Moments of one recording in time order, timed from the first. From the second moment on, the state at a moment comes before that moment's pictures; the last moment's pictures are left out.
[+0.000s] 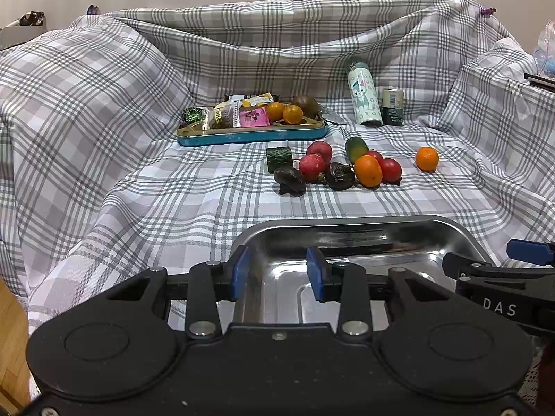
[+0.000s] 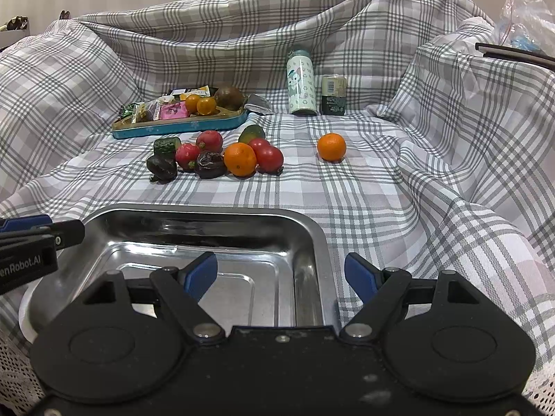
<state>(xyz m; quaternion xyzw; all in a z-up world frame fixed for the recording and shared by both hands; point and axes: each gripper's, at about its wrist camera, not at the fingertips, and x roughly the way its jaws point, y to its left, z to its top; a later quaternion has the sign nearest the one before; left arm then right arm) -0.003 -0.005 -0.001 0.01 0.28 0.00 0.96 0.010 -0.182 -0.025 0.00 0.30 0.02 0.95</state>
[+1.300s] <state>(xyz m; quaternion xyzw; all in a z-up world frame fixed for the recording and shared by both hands) -0.002 -0.006 -0.001 0.01 0.28 0.00 0.96 0.009 -0.181 -0.026 0.00 0.30 0.02 0.95</state>
